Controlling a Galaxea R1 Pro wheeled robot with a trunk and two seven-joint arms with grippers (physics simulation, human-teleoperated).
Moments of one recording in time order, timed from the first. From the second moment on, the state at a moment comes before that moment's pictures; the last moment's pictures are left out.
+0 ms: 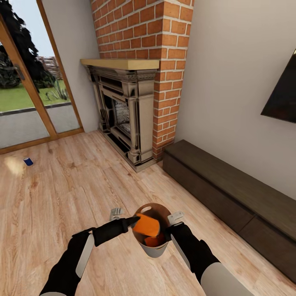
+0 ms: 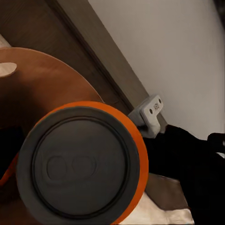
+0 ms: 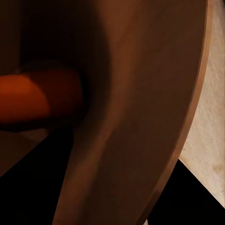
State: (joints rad) left arm -0.40 -0.09 0.12 -1.09 0.22 0.59 -0.85; right arm -0.60 0.13 0.33 -0.75 0.03 0.66 -0.14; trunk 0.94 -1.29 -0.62
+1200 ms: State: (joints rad) left arm -0.40 0.42 0.35 -0.66 0.23 0.39 -1.31; right arm -0.60 0.13 0.33 -0.75 0.03 0.66 -0.14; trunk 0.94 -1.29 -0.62
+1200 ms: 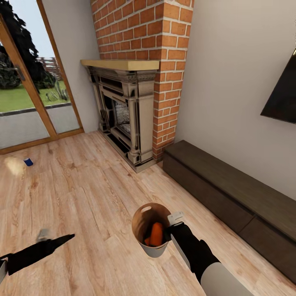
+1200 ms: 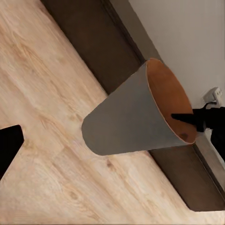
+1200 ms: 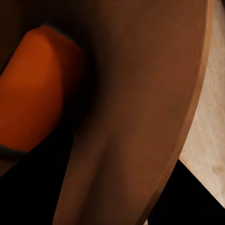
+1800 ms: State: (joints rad) left arm -0.40 0.43 0.37 -0.28 0.23 -0.02 -0.95; right arm -0.60 0.13 0.33 -0.75 0.03 0.66 -0.14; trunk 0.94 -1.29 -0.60
